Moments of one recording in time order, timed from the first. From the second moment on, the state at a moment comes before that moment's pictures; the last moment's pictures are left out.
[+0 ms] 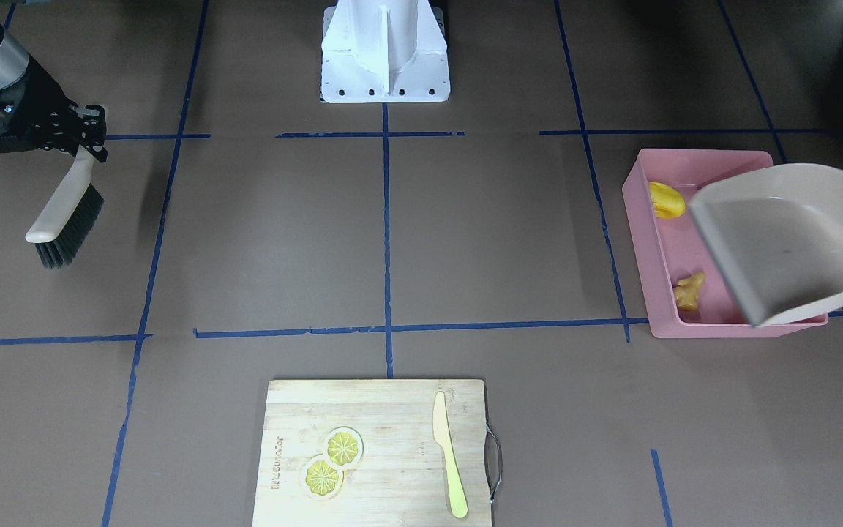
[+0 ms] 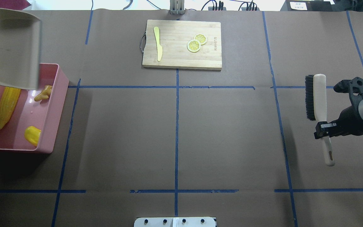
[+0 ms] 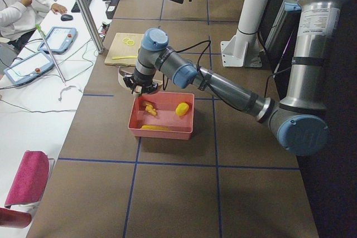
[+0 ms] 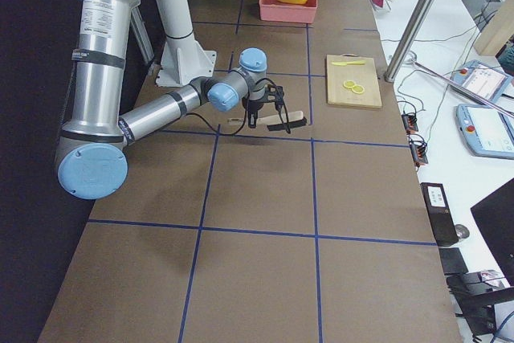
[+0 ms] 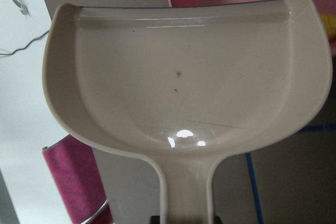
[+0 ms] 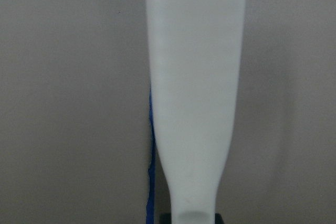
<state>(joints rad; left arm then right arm) -1.35 -1.67 -1.94 -1.81 -2.29 0.99 0.83 -1.72 2.15 -1.35 2.17 0.92</state>
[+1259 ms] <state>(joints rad) -0.67 -1.98 -1.85 -1.68 -2.10 0.55 0.83 -1.72 2.15 -1.35 2.18 0.92</state>
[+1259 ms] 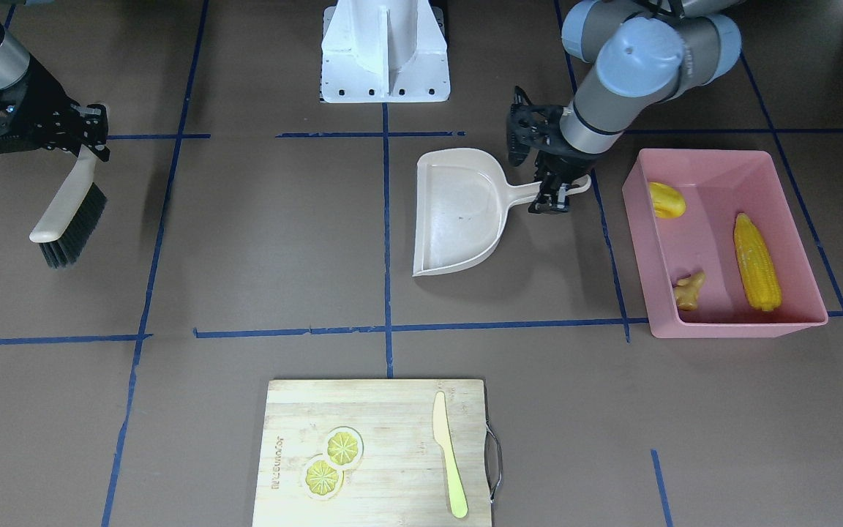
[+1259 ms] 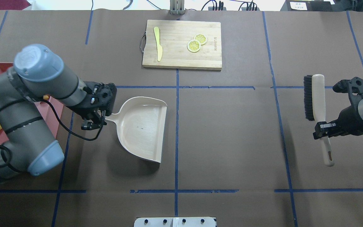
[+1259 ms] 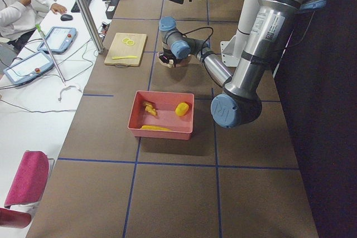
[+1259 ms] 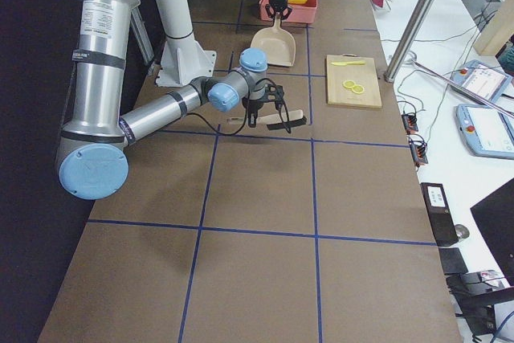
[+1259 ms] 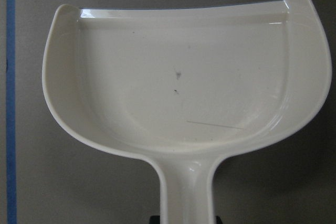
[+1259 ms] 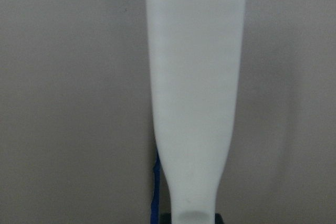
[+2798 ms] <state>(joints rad) -0.62 -2.03 -1.79 -1.71 -1.98 0.47 0.83 -1.72 2.14 -1.32 2.18 0.92</state>
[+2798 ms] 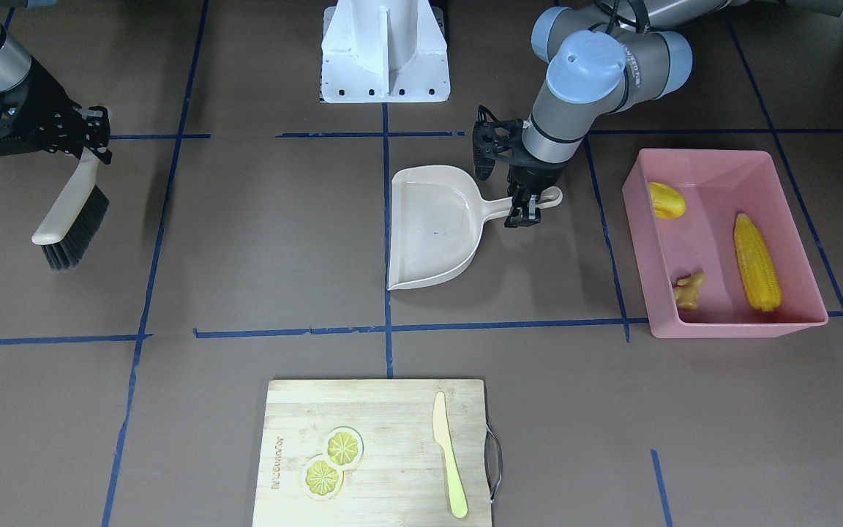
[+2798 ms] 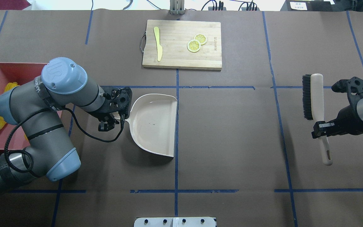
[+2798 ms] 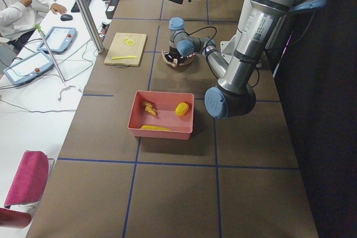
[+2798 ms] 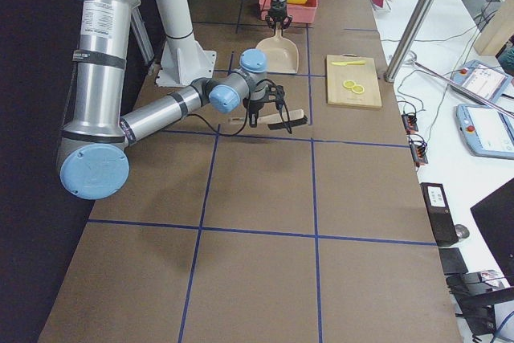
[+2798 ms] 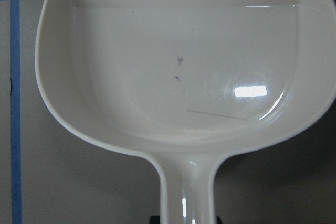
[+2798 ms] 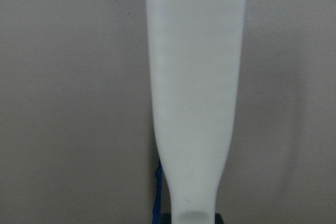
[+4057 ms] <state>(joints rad) -0.86 -1.86 -1.92 -1.70 -1.92 0.46 0.94 -1.88 2.03 -1.32 2.25 0.71</state>
